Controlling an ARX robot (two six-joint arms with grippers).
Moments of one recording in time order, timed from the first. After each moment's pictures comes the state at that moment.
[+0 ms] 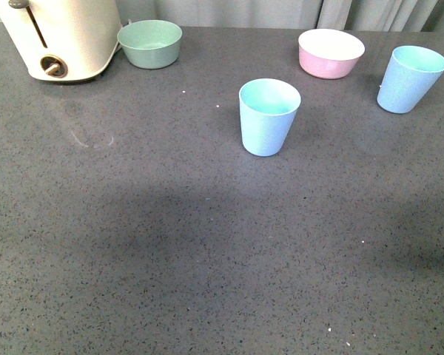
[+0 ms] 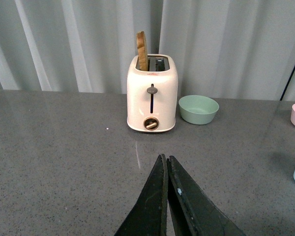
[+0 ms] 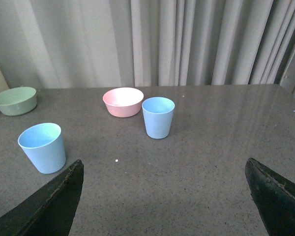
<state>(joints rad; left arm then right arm) 0.00 0.30 0.01 0.30 0.00 -0.01 0.00 0.00 0.02 0.00 0.00 0.00</state>
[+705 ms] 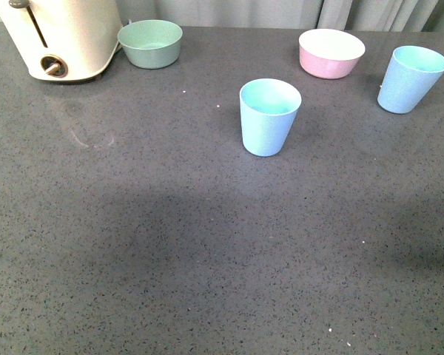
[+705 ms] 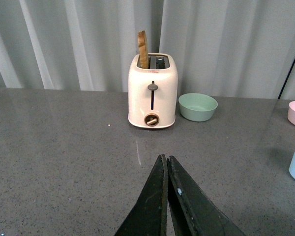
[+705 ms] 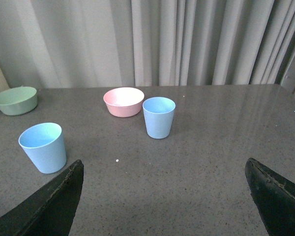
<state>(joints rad) 0.00 0.01 0.02 0.00 0.00 -0.01 0.00 0.00 0.02 0.00 0.00 0.00</state>
